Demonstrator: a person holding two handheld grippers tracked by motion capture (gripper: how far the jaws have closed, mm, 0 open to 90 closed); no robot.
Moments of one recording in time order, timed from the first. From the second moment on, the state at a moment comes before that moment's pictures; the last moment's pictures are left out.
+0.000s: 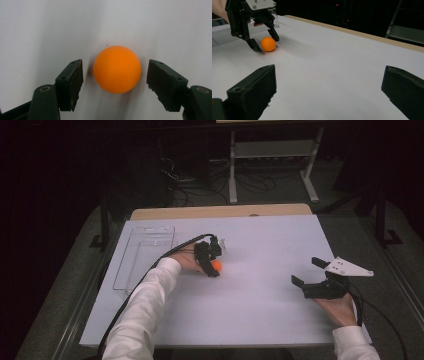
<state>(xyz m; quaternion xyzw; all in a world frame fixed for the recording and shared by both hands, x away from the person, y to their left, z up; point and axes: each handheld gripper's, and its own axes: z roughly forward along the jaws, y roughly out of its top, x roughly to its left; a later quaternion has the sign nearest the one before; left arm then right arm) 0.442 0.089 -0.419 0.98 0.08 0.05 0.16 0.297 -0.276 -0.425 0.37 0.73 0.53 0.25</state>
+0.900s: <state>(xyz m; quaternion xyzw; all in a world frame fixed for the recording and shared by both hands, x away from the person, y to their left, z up) 0.442 0.093 -0.409 0.98 0.08 0.06 0.18 0.297 -0.278 -0.425 0.37 0.72 0.53 0.24</state>
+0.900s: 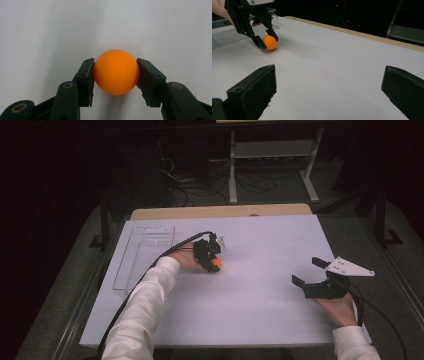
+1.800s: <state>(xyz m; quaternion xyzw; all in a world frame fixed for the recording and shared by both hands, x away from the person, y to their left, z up) 0.430 0.104 -0.369 0.98 0.07 0.06 0.18 0.297 -0.277 -0.425 0.37 0.72 0.53 0.24</state>
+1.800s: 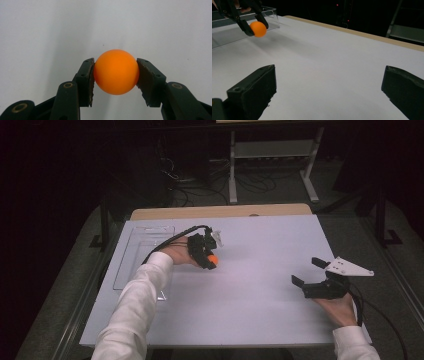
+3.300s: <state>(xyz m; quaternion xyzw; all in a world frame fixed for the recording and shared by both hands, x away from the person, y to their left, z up) 0.403 0.136 -0.282 0.98 0.07 0.10 0.17 0.295 -0.276 -0.425 0.37 0.73 0.53 0.24</state>
